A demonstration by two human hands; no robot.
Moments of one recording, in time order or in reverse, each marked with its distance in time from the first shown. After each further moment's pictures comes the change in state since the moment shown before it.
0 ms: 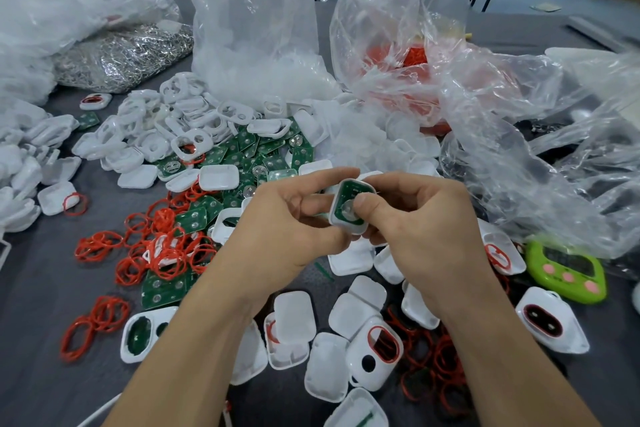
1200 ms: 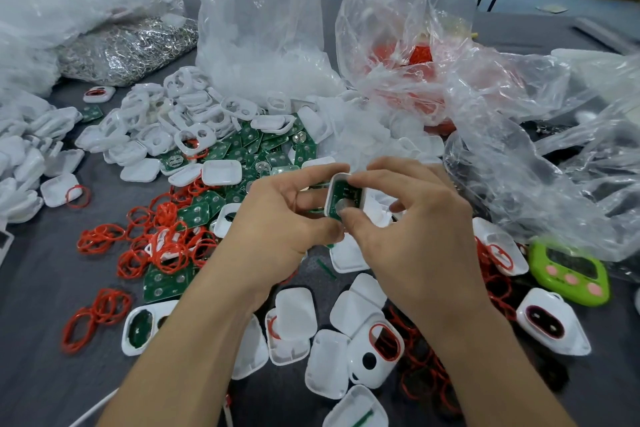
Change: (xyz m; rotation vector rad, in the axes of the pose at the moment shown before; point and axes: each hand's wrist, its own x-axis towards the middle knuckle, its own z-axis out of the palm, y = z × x) left_hand -0.001 0.005 0.001 -0.047 0.111 -0.089; right_hand -0.012 -0.011 0.012 -0.544 0.109 -0.357
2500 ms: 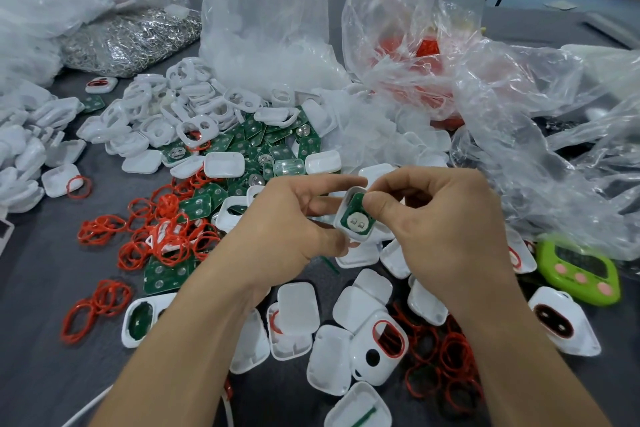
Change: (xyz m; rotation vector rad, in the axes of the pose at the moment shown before) left_hand 0.003 -0.006 -0.006 0.204 -0.130 -0.041; right_hand 0.009 0.015 -0.010 0.207 -0.079 0.214
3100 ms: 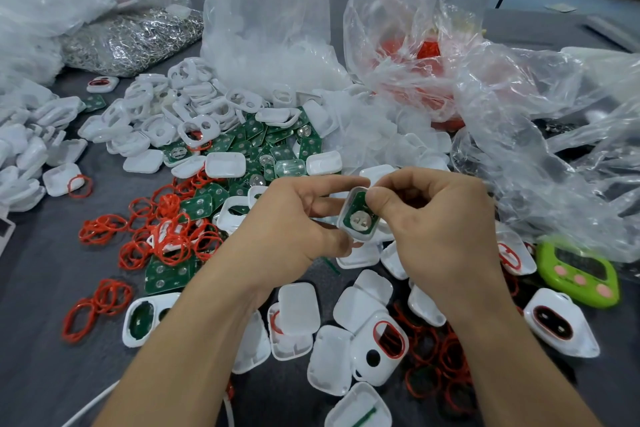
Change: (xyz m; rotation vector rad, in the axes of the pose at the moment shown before) left_hand 0.002 -0.003 0.001 0.001 -0.004 0.005; right_hand 0.000 0.004 0.008 0.085 0.038 0.056
